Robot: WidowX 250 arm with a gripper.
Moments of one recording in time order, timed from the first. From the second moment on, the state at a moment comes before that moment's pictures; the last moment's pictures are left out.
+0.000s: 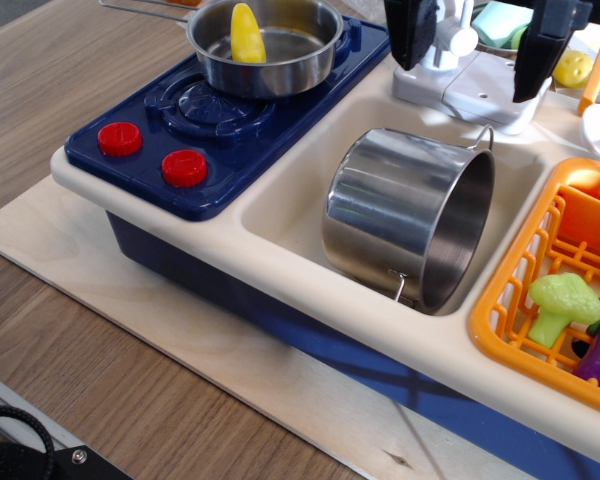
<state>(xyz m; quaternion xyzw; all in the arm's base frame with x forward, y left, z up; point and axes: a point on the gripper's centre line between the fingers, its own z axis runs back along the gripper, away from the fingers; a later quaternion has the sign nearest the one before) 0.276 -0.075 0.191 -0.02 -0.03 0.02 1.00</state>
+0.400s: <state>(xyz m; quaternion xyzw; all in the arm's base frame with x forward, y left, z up) 0.276 -0.080 0.175 0.03 -0.03 0.01 1.00</state>
